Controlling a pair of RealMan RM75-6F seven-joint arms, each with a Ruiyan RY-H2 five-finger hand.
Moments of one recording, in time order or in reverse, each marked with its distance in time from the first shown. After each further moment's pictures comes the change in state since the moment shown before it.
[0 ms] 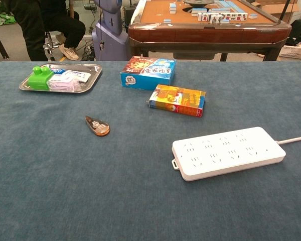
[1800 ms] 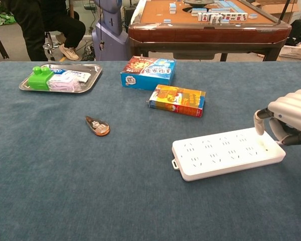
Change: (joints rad) left arm 0.019 0.027 0.005 -0.003 -0.003 0.025 -0.061; right arm 0.308 -0.281 0.063 0.073 0.203 -0.435 -0.410
